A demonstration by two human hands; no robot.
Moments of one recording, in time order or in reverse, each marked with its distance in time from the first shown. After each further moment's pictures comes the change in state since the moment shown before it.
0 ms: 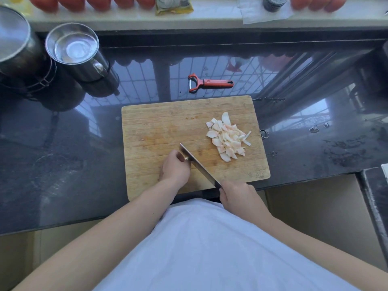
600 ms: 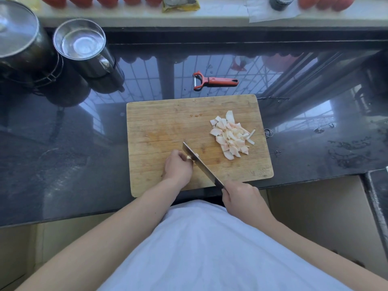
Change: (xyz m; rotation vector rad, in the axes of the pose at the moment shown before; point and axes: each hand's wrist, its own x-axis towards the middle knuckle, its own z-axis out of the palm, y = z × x) left_hand -0.004 -0.007 0.000 -0.003 0.008 -0.017; right_hand -0.012 -0.003 0.000 0.081 0.073 -0.070
